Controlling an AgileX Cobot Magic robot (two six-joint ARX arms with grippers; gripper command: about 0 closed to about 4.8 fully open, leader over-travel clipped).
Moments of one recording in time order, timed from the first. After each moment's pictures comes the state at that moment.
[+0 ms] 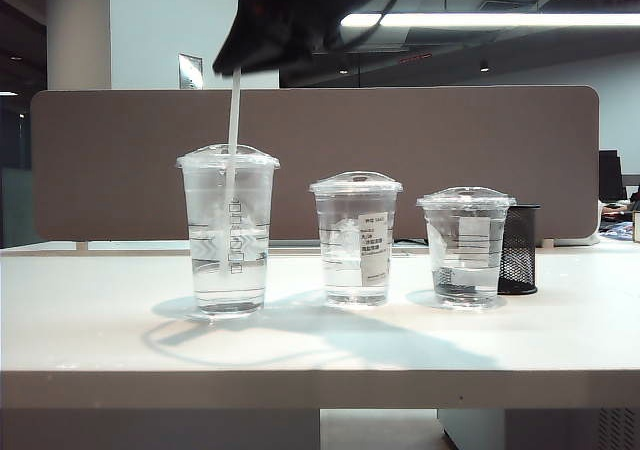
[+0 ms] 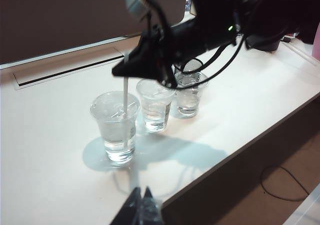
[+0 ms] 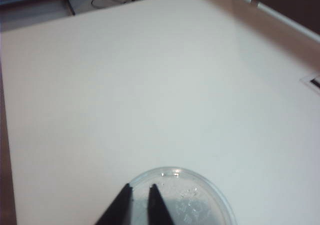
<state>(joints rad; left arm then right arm) -0.34 0.29 1.08 -1.01 0.31 0.05 0.67 1.77 1.45 -0.09 -0.33 -0.18</state>
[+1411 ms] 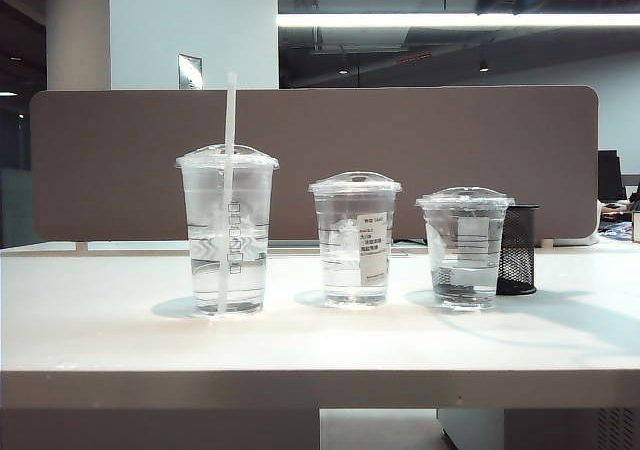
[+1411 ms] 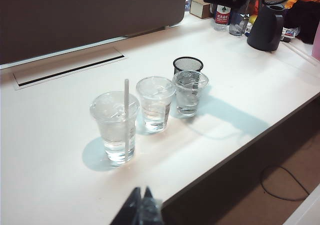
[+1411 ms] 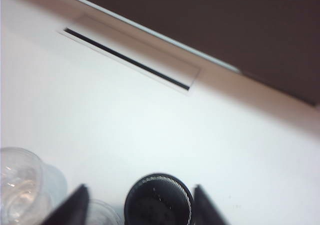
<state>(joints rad) -0.34 0.29 1.08 -1.01 0.31 0.05 0.19 1.43 1.43 -0.43 -0.12 -0.28</state>
